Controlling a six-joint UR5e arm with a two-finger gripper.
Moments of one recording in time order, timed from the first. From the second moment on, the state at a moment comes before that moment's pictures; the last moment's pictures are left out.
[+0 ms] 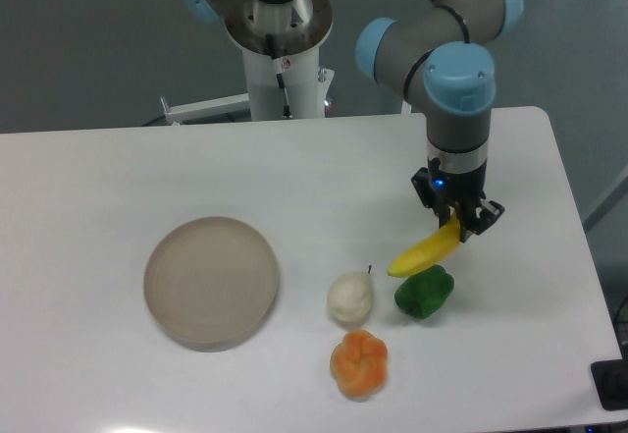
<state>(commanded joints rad) 2.43 -1.91 -1.56 -1.00 1.61 1.36</state>
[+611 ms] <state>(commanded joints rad) 2.42 -1.92 -1.52 -1.01 1.61 1.36</state>
